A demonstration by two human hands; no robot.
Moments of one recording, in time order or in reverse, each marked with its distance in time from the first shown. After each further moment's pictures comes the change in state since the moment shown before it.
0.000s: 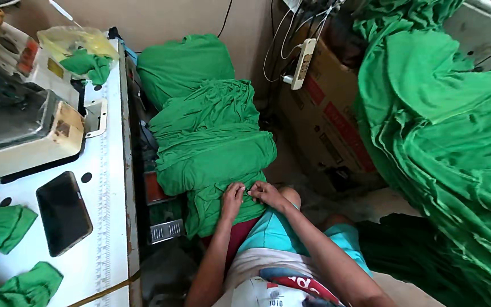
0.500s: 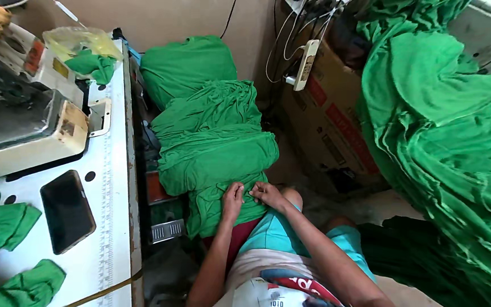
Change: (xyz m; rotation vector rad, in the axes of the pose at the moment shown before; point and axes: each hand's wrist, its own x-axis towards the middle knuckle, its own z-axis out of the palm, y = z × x) left_hand -0.003 -0.001 0.001 -0.102 0.107 0.004; right_hand -0.001 -0.006 0.002 -0.043 0.024 -0.004
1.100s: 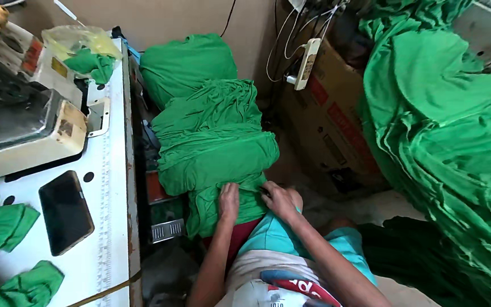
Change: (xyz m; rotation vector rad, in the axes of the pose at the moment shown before) left_hand -0.001 0.027 -0.012 0.541 0.003 0.073; right_hand -0.036 -0.006 -0.004 -0.517 0.248 -0.154
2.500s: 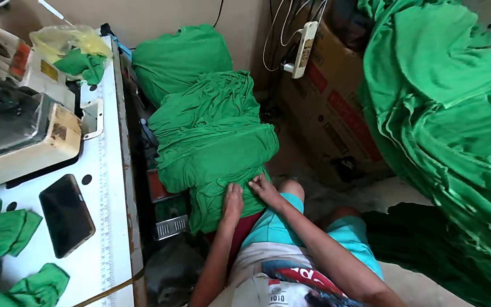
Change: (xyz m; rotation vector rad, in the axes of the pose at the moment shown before) left_hand -0.010 0.008 -0.002 0.024 -0.328 -0.165; right_hand 0.027 0.004 0.039 0.549 -0.121 0.179
